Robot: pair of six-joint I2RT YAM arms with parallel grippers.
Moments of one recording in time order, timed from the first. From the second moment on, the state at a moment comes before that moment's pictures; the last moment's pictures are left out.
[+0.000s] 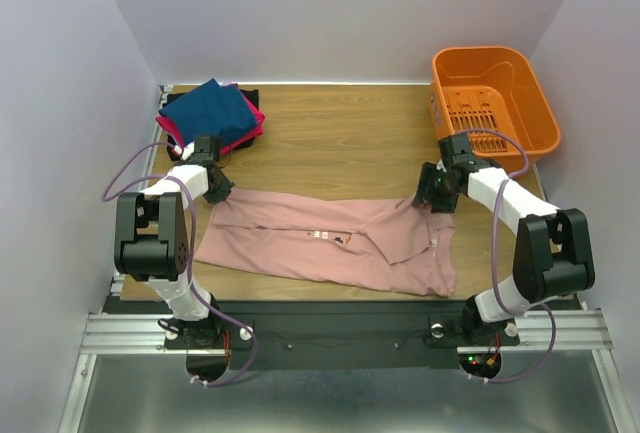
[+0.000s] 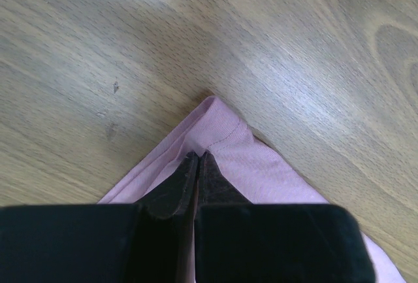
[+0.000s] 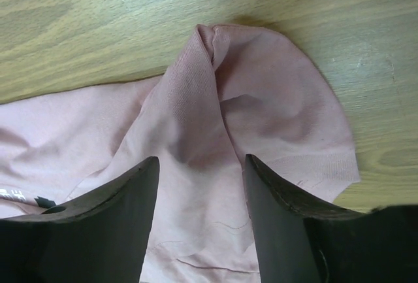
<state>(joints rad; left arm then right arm) -0.02 1.66 0.96 -0.37 -0.20 -0.66 0.17 1.52 0.97 -0.59 -0.04 0.47</state>
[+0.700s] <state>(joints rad) -0.02 1.67 0.96 -0.37 -0.19 -0.64 0.17 1.45 0.86 -0.61 -0.12 0.45</state>
